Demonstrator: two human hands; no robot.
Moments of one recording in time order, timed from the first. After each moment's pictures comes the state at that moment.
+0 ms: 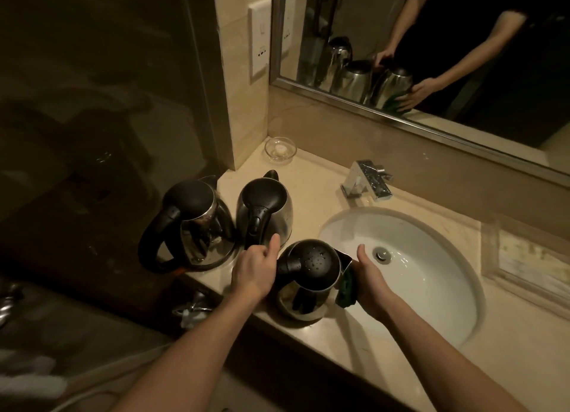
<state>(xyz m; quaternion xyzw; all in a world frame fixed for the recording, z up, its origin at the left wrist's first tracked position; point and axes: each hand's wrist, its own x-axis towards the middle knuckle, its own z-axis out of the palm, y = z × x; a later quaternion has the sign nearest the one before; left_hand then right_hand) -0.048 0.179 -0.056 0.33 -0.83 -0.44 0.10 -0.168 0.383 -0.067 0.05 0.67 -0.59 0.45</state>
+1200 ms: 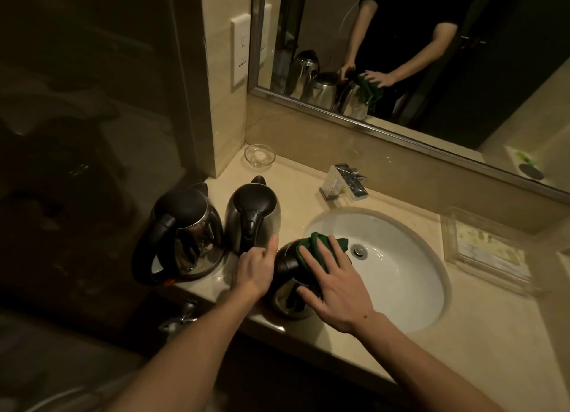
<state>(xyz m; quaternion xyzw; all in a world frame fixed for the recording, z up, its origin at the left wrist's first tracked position) -0.050 0.171 -0.055 0.26 -0.83 -0.48 0.05 -0.091 0.361 -0.020 -0.39 0.92 -0.02 0.00</state>
